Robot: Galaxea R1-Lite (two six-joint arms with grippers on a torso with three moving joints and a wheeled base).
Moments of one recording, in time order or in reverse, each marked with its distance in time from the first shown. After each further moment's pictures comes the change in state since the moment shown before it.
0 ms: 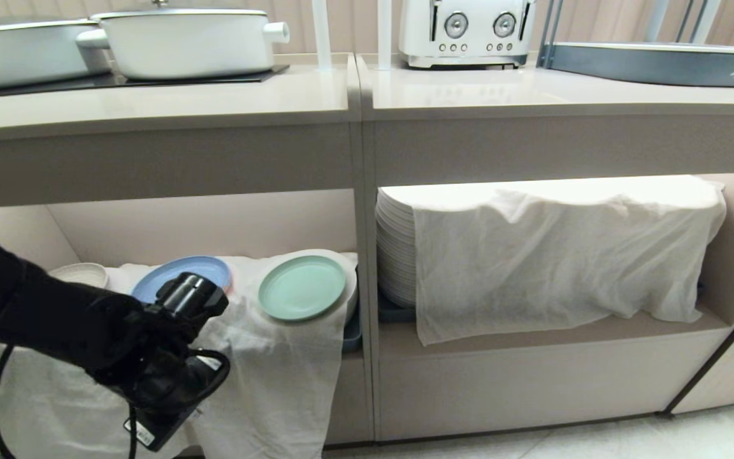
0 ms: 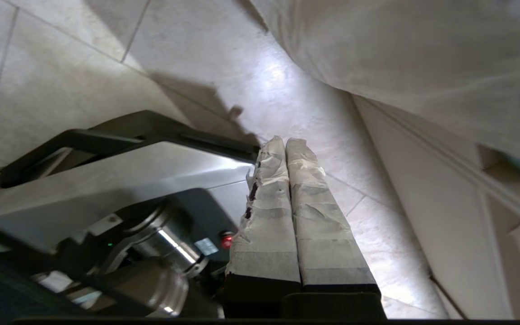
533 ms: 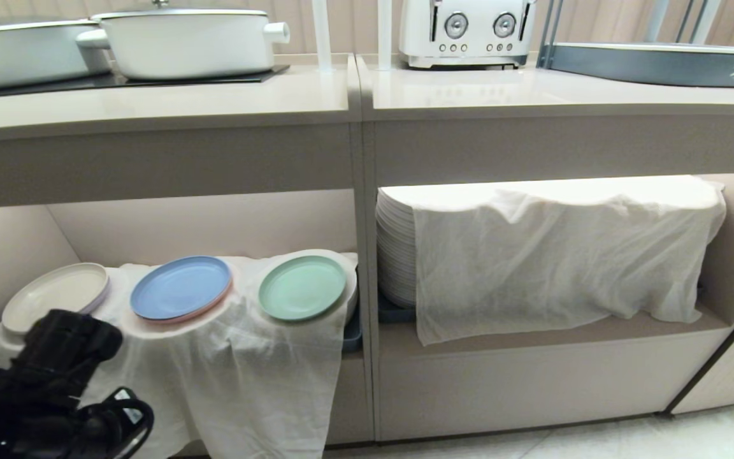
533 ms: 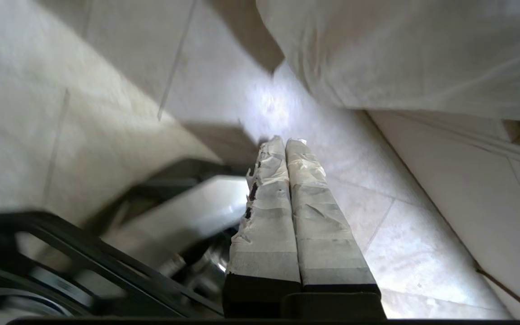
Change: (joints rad) left arm 0.167 -0.361 0.303 -0.108 0.016 0.341; right arm 0.000 0.000 0.000 0.000 0.000 0.000
